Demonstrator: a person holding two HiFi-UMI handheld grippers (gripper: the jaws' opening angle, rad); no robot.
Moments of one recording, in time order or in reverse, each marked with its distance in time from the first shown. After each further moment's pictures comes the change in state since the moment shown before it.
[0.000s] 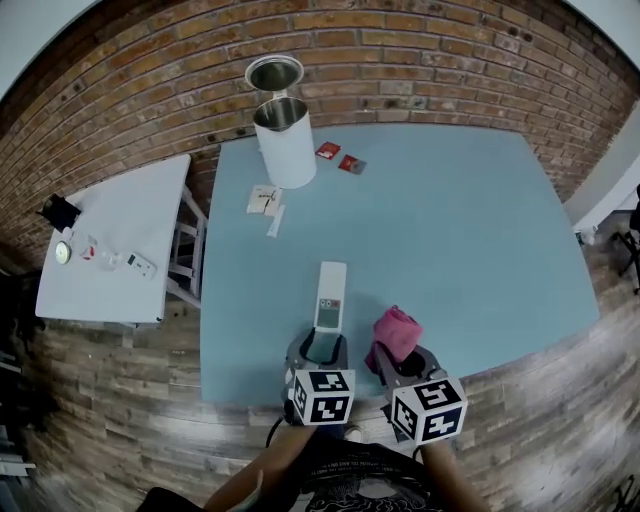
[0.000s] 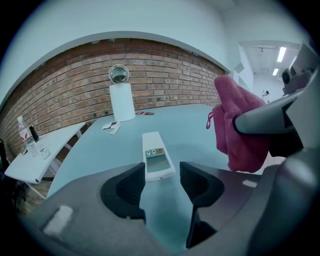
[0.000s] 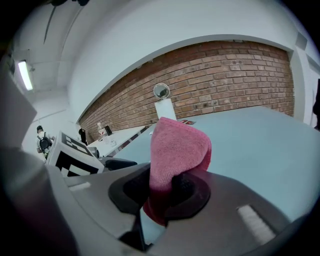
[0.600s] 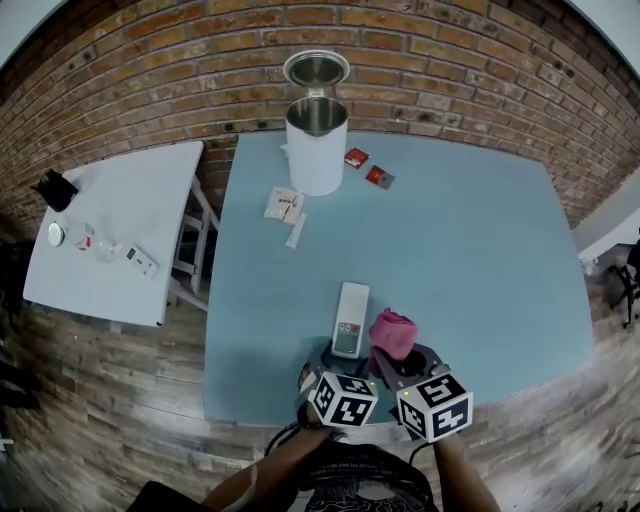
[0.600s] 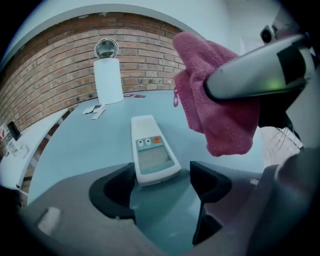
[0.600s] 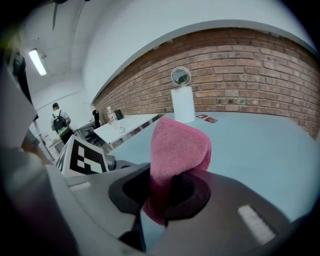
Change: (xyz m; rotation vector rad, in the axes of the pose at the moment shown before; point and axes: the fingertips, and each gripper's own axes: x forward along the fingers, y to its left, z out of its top) left arm 0.047 -0.005 -0.019 0.017 0.171 -0.142; right arm 0.064 0.020 0.028 -0.189 0.166 0.134
